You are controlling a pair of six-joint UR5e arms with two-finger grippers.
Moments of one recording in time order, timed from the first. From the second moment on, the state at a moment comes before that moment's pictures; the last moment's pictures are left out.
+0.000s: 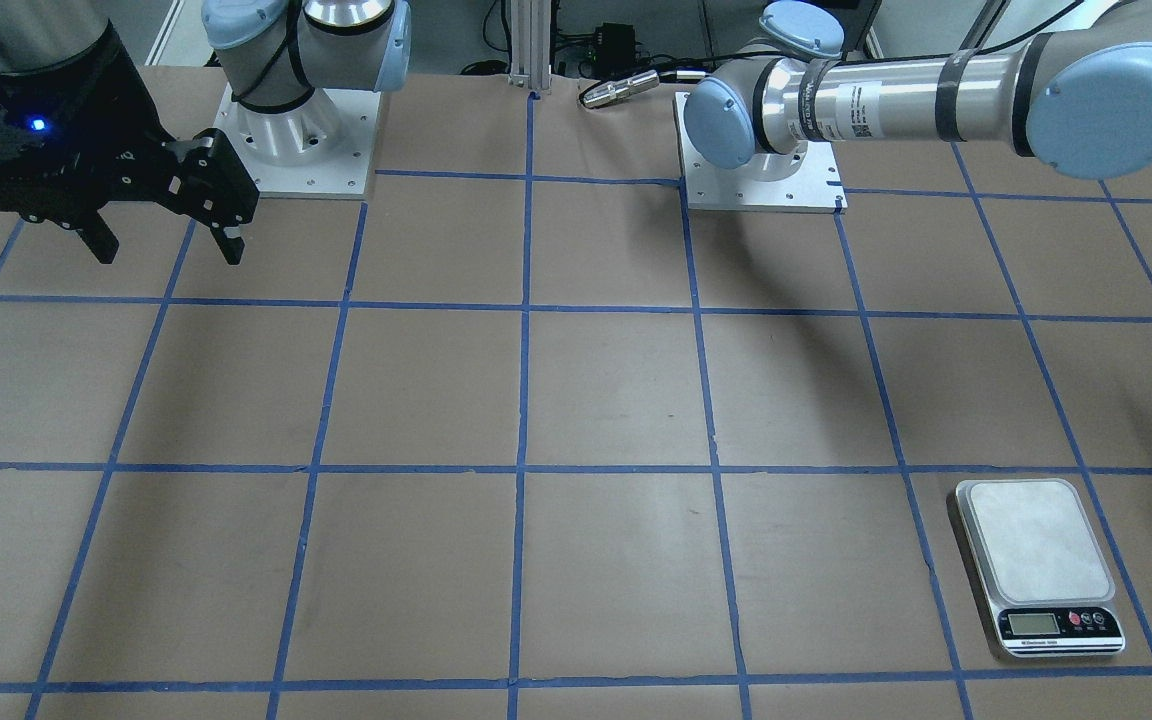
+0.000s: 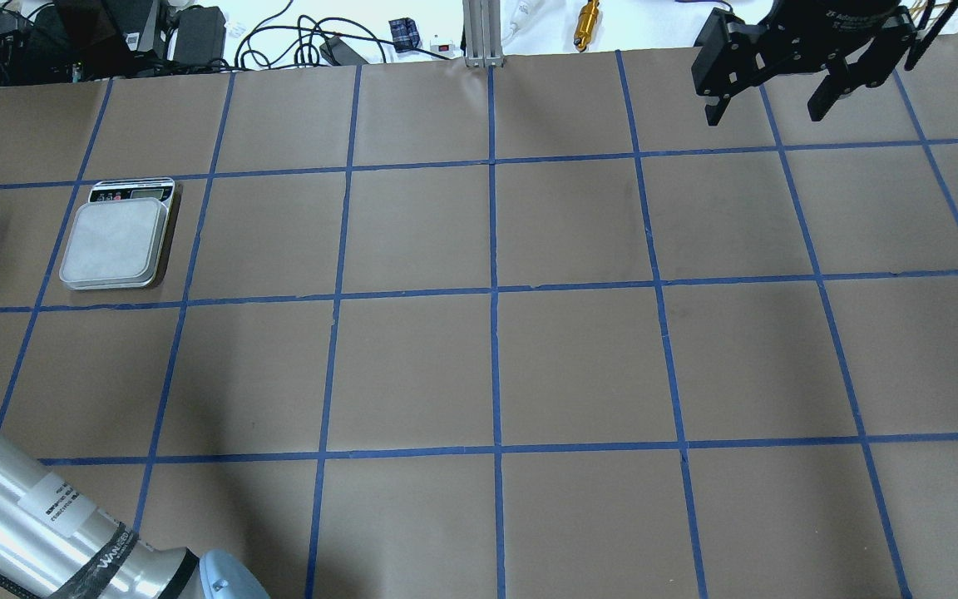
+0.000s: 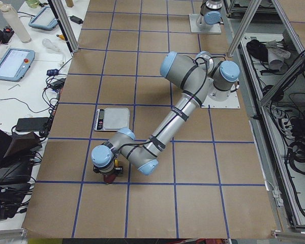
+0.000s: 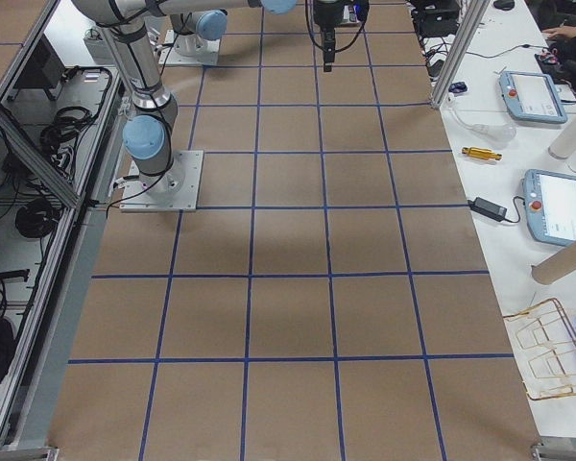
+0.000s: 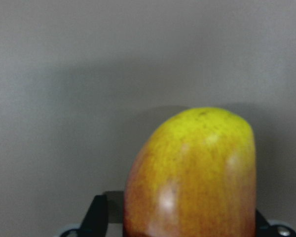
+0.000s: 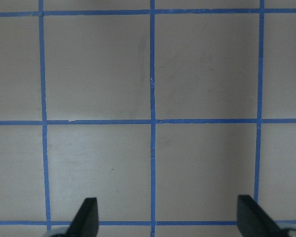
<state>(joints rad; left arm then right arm) -0.71 -2.56 -0.92 -1.19 1.52 2.43 1.54 -1.53 1.41 -1.53 -1.56 -0.04</state>
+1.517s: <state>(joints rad) -0.92 -2.21 -1.30 -1.18 1.54 2.22 1.54 -1.53 1.41 -1.53 -1.56 -0.04</state>
